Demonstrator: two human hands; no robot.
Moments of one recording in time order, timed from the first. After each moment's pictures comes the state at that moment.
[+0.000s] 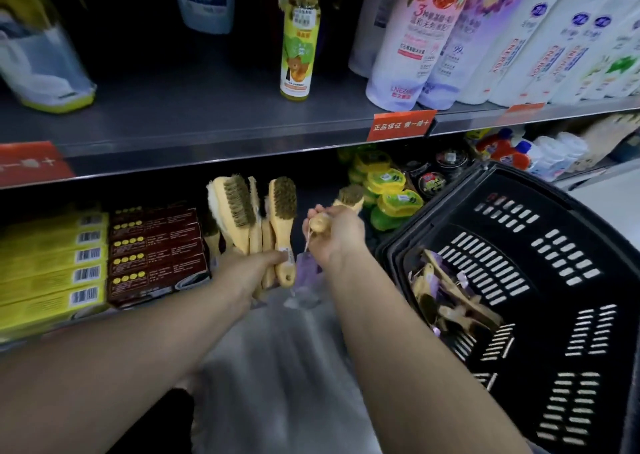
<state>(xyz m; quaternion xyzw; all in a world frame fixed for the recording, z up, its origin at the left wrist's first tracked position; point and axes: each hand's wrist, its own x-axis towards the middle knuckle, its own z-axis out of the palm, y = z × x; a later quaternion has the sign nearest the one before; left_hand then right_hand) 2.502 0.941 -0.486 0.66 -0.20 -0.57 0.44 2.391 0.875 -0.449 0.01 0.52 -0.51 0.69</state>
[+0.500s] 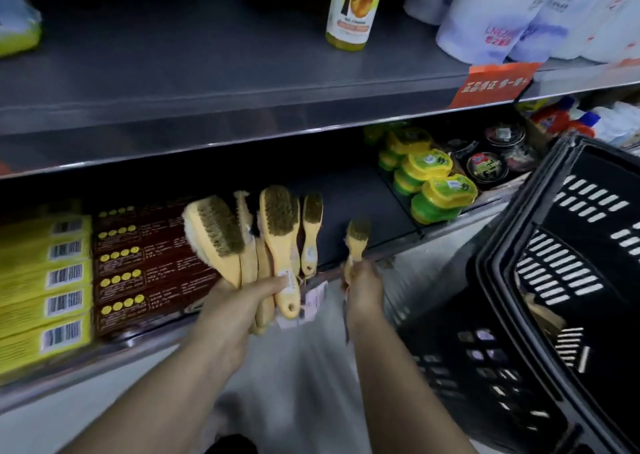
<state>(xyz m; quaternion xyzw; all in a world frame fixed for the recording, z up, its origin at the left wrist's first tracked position) 2.561 0.926 -0.569 0.62 -0.18 -0.62 0.45 2.399 0.875 -0.618 -0.21 0.74 -0.42 0.49</state>
